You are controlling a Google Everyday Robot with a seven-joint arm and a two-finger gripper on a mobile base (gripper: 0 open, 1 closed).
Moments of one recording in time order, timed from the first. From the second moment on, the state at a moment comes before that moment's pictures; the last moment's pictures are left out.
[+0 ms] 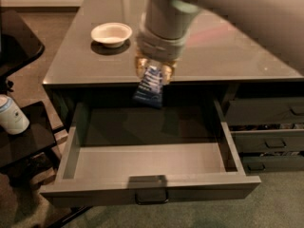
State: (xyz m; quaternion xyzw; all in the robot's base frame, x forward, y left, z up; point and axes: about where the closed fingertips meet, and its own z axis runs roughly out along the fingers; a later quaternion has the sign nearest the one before) arm 0.528 -0.011 0.931 -0.98 0.10 -0.16 0.12
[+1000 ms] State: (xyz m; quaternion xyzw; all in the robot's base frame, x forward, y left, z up) arm 0.553 -0.009 0.935 -0.97 0.16 -0.16 0.13
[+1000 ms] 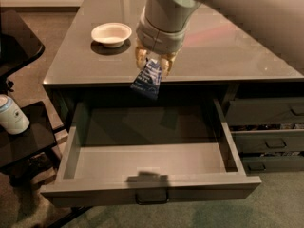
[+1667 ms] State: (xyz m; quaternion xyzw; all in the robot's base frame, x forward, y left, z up) arm 0.637 -0.027 0.908 -0.94 0.27 -0.14 0.14
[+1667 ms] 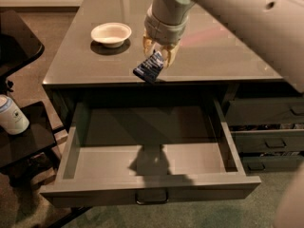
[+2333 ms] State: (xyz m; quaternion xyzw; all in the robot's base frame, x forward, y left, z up) arm 0.694 -0.047 0.871 -0.89 0.41 -0.11 0.16
